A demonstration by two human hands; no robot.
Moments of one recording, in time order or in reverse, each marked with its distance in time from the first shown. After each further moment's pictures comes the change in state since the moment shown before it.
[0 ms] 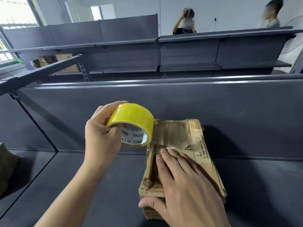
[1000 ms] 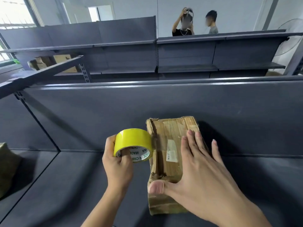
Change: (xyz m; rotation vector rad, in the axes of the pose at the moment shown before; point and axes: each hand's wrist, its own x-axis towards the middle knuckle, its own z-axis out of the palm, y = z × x) left_hand -0.067 -0.047 0.020 -0.035 0.202 -0.197; right_hand 0.008 0.005 -0.053 0.038 -0.352 0.261
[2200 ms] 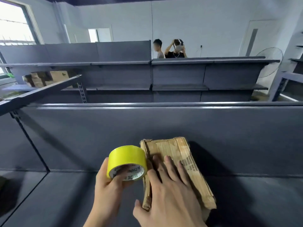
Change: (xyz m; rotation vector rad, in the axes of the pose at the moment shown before) left_hand 0.004 0.016 -0.014 -0.439 -0.249 -0.413; right_hand 0.023 -0.037 0.047 0.096 0.295 -0.098
